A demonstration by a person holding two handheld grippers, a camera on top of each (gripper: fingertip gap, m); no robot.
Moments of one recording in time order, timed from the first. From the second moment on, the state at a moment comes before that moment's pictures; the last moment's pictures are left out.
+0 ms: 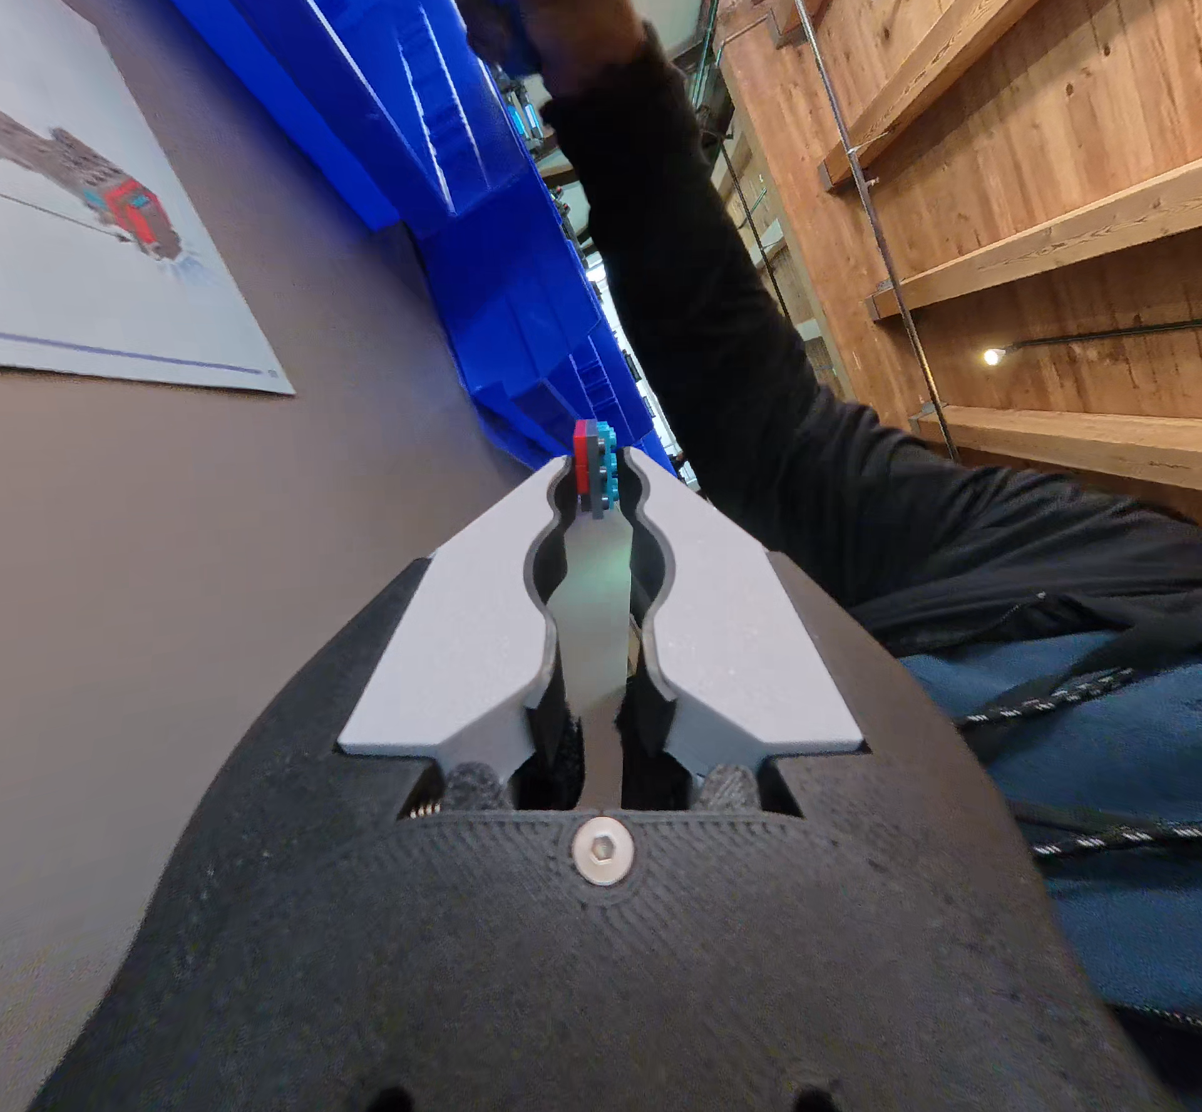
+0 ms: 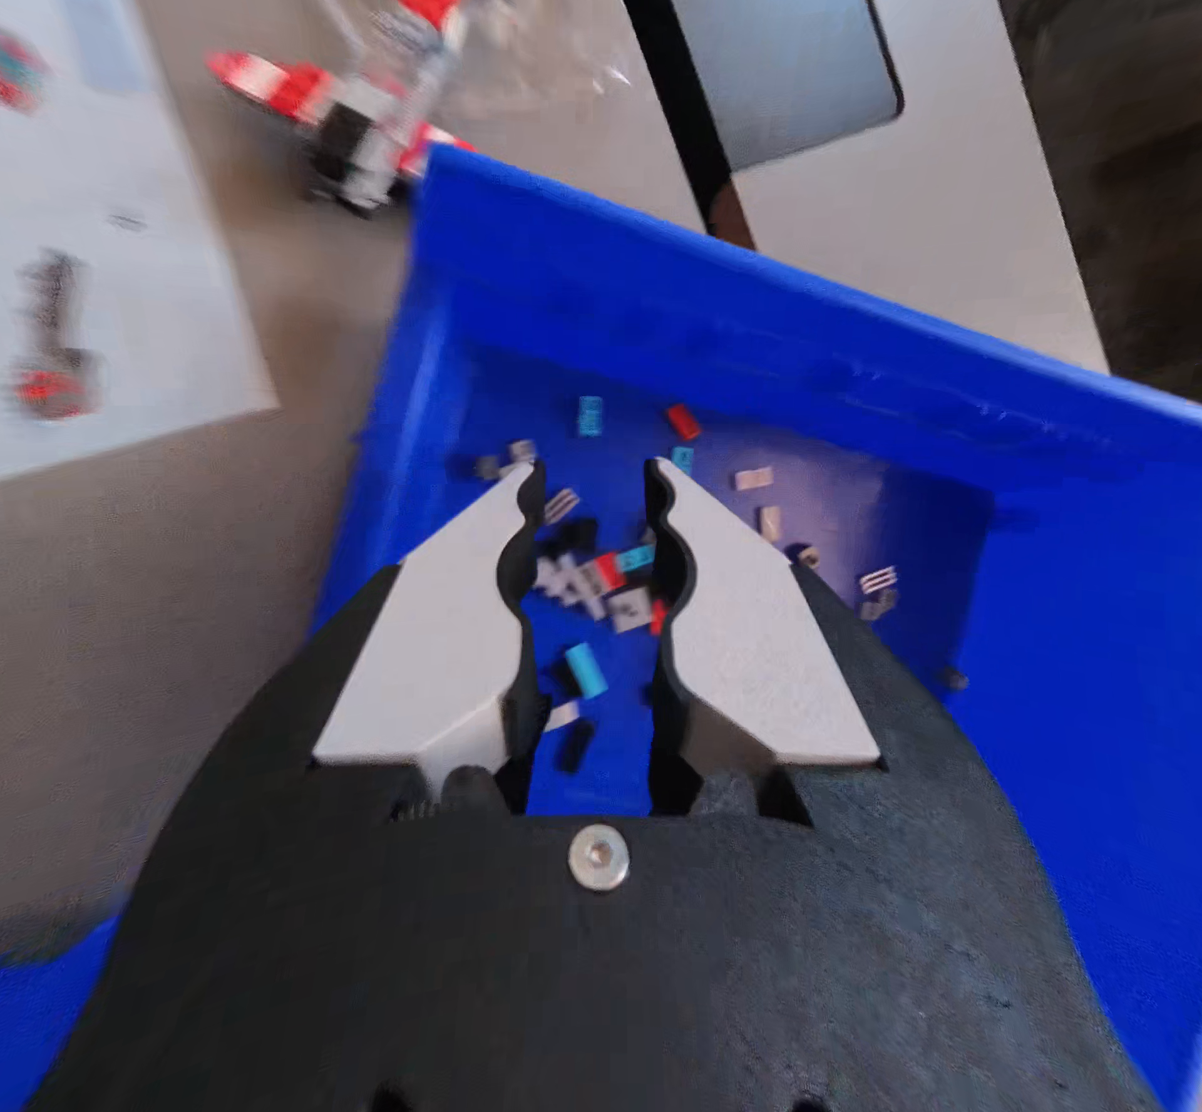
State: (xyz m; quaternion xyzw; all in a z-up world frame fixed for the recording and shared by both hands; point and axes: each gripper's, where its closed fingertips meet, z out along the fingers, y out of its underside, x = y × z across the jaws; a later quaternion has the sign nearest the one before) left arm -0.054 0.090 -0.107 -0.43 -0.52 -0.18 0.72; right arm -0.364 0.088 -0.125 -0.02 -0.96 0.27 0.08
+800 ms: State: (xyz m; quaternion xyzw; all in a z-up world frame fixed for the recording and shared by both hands) left arm 0.001 -0.029 -0.100 -0.32 -0.55 -0.13 0.76; right arm -0.347 0.052 -0.124 -0.08 -0.97 0.23 0.10
